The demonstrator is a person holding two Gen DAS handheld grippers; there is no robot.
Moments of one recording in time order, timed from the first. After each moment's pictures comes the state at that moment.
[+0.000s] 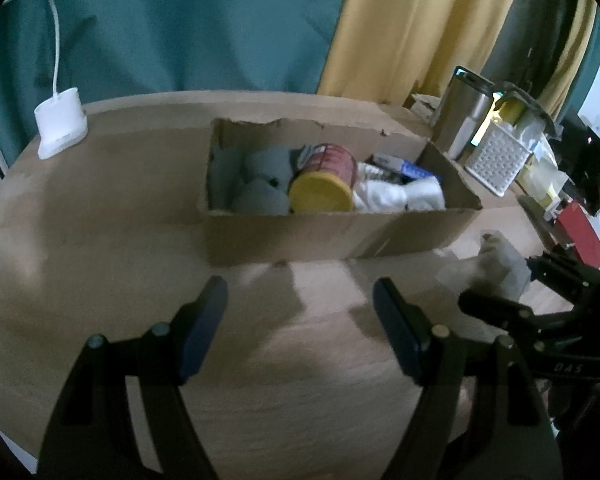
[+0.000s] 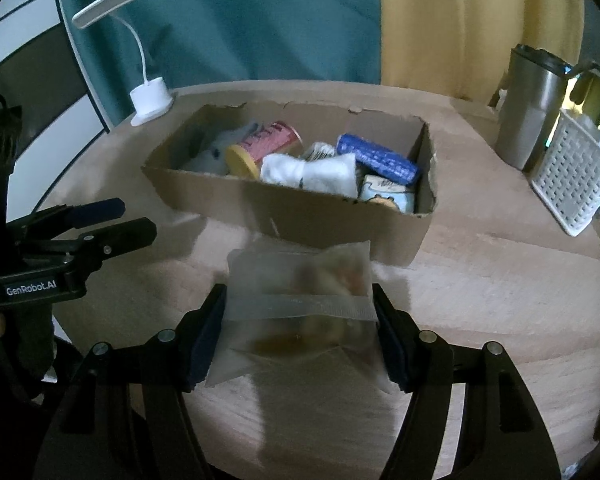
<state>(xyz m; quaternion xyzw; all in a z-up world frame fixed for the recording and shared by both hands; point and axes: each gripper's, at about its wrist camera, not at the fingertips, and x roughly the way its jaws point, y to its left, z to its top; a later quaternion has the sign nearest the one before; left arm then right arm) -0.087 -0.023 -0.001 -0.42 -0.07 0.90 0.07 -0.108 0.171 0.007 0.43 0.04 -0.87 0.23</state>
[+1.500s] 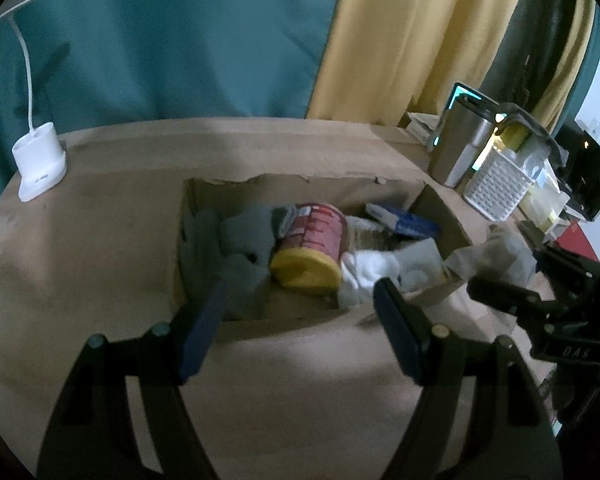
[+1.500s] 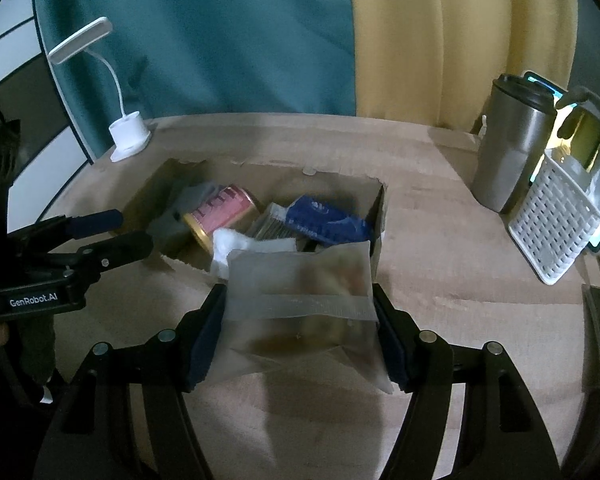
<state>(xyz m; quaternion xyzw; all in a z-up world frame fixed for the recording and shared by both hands) -0.139 -0.013 0.021 -0.40 -0.06 0.91 0.08 -0.159 0.192 0.036 0.41 0.04 -0.88 0.22</state>
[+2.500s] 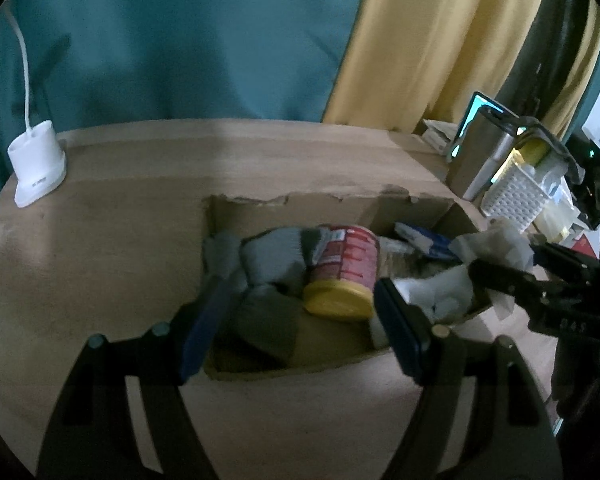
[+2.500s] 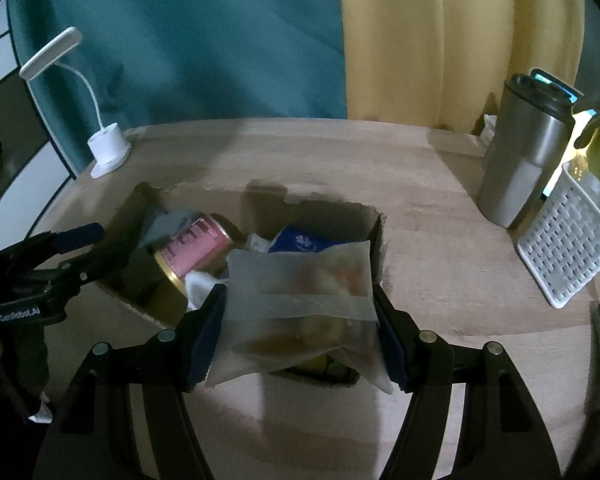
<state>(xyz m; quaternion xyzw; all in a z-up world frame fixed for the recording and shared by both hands) -0.171 -0.033 0.013 -0.41 -0.07 0.91 0.07 -0.205 0.186 0.029 0.42 0.02 -0.88 0.20</state>
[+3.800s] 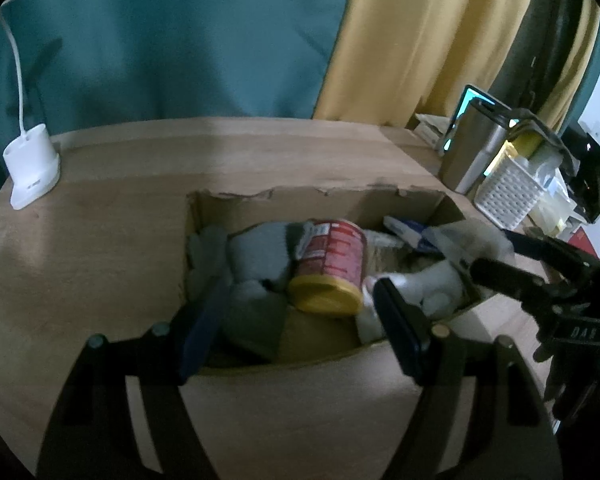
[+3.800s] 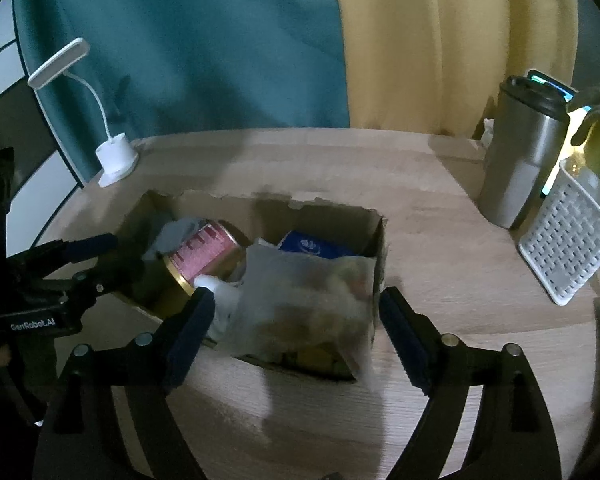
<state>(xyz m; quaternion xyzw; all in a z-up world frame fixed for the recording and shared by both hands) -0.161 -0.025 0.017 -0.41 -0.07 0.91 0.08 -0.197 0.191 0.033 0.40 0.01 -0.89 0.21</state>
